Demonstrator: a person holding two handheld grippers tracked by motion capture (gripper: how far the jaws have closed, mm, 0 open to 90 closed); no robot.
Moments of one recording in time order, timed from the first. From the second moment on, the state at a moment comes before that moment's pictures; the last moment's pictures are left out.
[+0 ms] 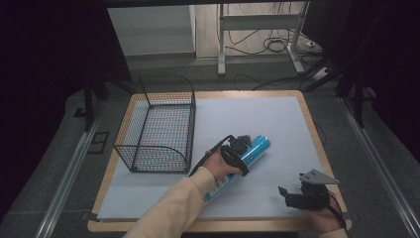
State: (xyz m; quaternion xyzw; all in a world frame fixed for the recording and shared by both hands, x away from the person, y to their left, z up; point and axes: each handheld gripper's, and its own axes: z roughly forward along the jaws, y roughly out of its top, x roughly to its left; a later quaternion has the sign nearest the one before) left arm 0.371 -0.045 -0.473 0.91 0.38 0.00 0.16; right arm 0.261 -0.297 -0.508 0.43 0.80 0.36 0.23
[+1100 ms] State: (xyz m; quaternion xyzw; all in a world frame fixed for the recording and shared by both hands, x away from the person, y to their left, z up) left arm 0.367 -0.013 -0.431 0.91 0.36 0.02 0.18; right arm 0.261 -0.297 -0.508 0.43 0.80 0.35 0.23
